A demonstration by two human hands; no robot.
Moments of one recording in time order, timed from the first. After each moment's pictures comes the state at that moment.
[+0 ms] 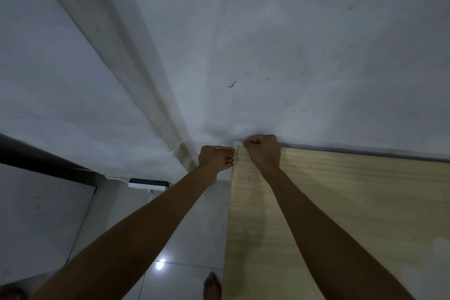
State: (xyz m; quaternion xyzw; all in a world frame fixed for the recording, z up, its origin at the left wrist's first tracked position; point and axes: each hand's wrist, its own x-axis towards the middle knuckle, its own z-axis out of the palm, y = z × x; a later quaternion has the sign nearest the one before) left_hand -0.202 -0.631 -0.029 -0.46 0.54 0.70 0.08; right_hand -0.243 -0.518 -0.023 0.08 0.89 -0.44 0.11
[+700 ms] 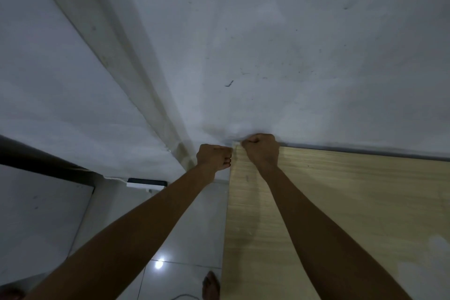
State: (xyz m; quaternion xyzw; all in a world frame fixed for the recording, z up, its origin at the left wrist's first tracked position) left_hand -0.207 -0.633 -0.032 -0.46 0.56 0.68 0.10; right_hand -0.246 -0.519 -0.022 0.09 0.89 -0.43 0.12
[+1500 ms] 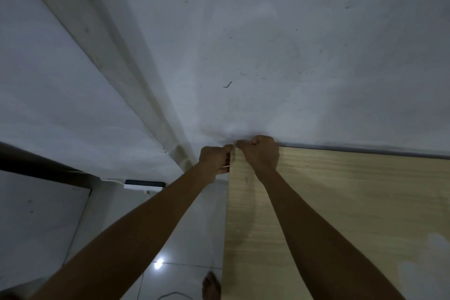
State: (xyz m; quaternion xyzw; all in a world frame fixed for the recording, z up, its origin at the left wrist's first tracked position) left_hand -0.210 -0.632 -0.037 -0.45 0.53 0.70 0.14; right_hand -0.243 -0.520 -0.027 0.14 0.87 -0.45 0.11
